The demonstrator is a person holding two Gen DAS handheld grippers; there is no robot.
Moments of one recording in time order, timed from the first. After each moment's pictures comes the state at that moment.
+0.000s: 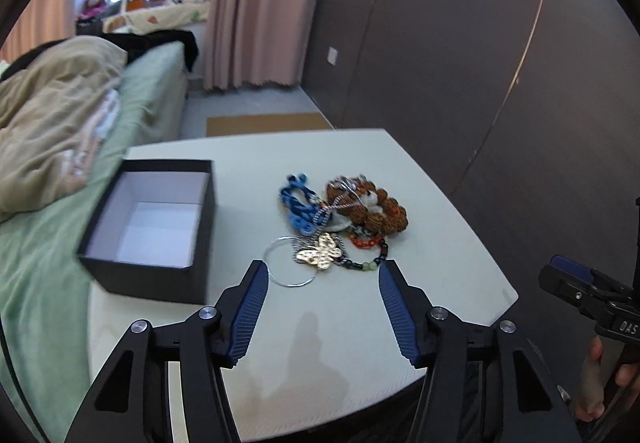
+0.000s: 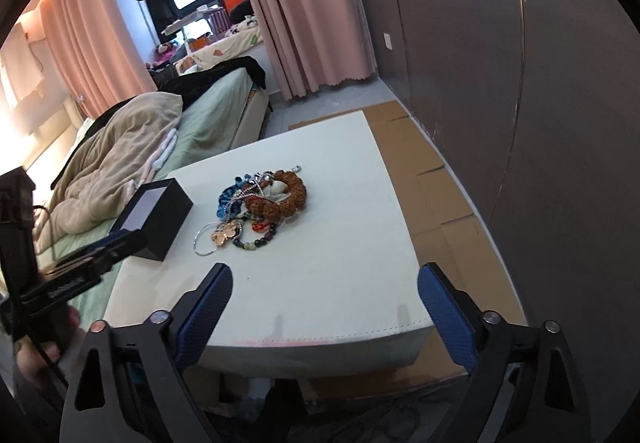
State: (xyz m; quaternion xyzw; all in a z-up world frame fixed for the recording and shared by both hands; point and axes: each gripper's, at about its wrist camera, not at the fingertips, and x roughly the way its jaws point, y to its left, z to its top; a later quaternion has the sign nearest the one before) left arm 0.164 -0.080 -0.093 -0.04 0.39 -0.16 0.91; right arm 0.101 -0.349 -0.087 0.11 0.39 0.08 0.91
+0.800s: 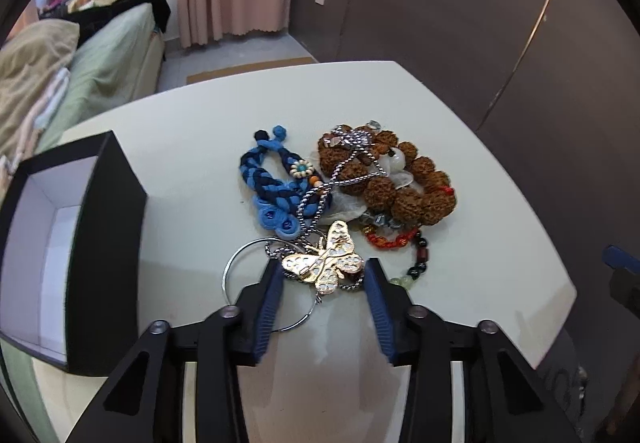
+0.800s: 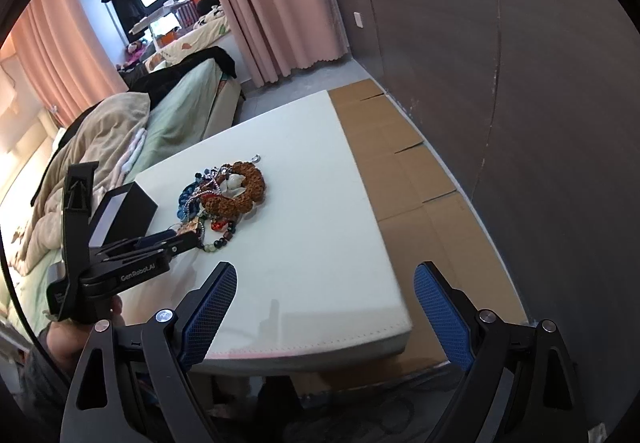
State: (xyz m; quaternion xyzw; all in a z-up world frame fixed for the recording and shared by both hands) left arm 0.233 -0.110 -0.149 0.00 0.47 -0.18 0.86; right arm 0.127 -0.364 -0.106 0.13 0.42 0.04 0.90
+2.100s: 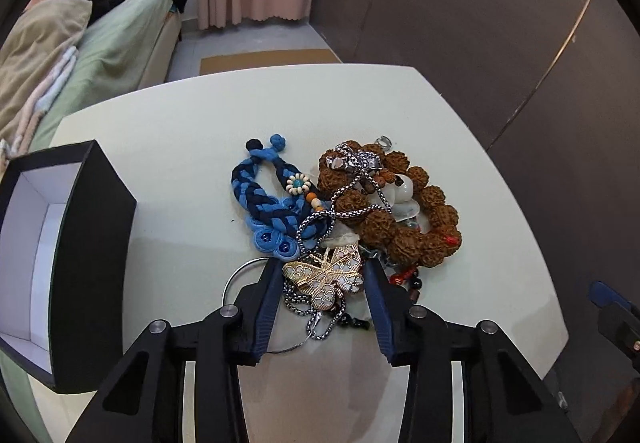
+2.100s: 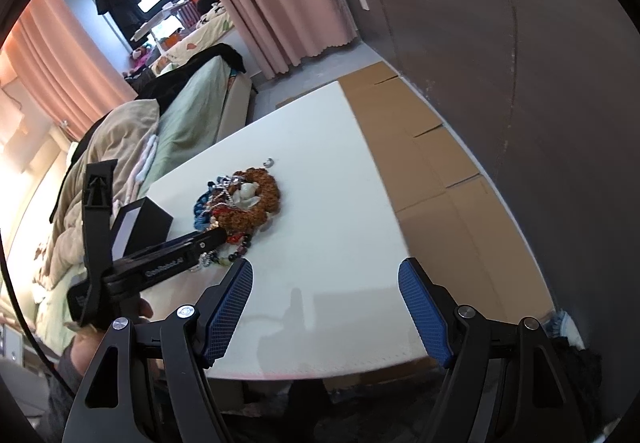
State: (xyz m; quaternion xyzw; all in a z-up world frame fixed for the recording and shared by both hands) left arm 0.257 -0.119 -0.152 -0.04 0.49 -0.14 0.86; right arm 0.153 -0.364 -0.111 0.18 0.44 0.08 0.88
